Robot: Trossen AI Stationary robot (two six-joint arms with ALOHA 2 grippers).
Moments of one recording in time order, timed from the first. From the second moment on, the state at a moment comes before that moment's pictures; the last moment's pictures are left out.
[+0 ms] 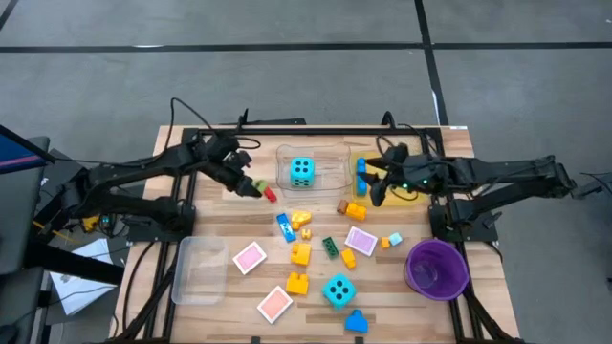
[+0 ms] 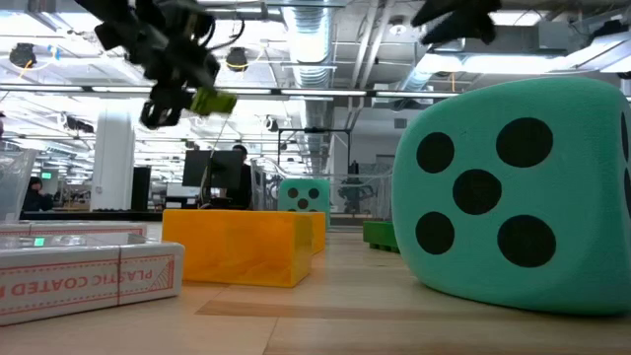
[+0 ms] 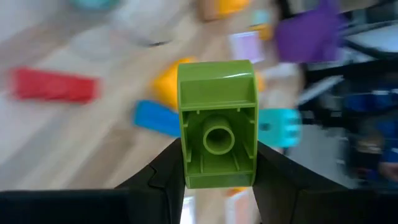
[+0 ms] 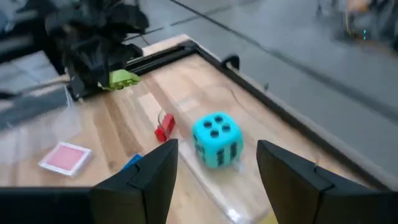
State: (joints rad) left arm 0.46 1.08 0.77 -0.50 0.56 -0.62; right arm 0.07 1.02 0.99 -0.44 0.52 0.33
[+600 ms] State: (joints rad) left arm 0.14 1.16 0.77 0.25 0.64 -0.93; right arm 0.07 1.32 1.22 -0.23 0.06 0.04
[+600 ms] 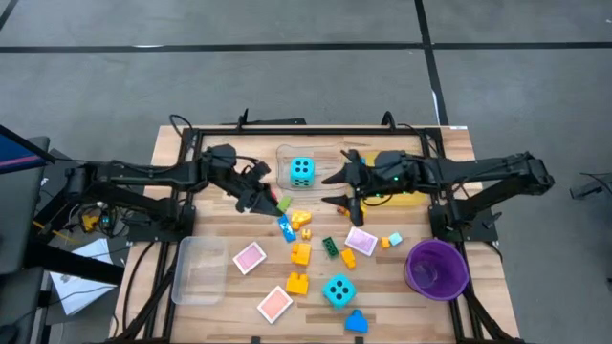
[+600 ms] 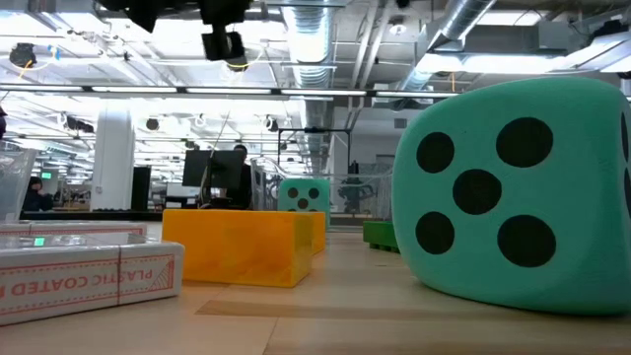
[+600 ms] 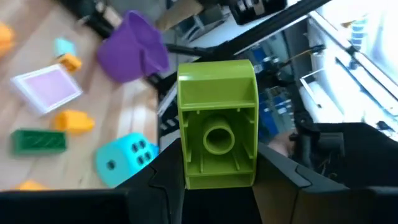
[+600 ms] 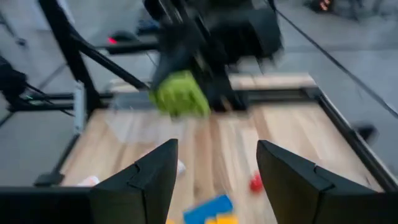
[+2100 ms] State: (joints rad) left arm 0.06 1.19 0.81 0.48 0.69 -0.98; right arm 0.08 1.72 1.71 -0.32 -0.28 -0.06
